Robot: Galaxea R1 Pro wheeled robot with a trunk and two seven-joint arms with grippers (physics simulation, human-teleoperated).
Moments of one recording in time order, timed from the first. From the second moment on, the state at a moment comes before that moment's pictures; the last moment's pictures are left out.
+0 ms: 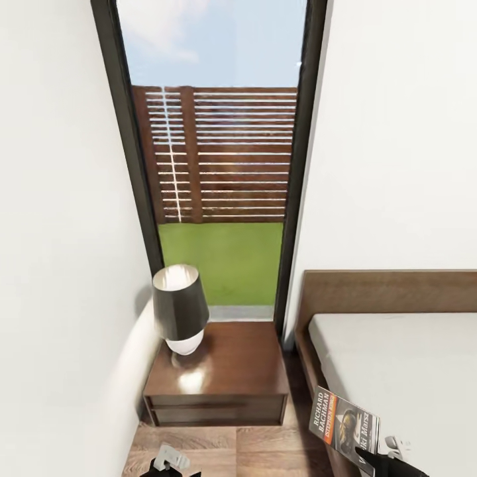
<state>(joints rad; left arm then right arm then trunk) -0.43 0.02 0.21 -0.13 -0.31 -0.24 -0.58 -0.52 -0.37 0.22 0.06 -0.57 -0.17 1.05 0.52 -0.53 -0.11</state>
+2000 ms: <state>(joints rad) -0.44 0.02 0.21 -0.64 -0.05 0.06 -1.07 -0.52 -0.36 0.21 -0.62 -0.58 0.58 1.05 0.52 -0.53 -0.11</state>
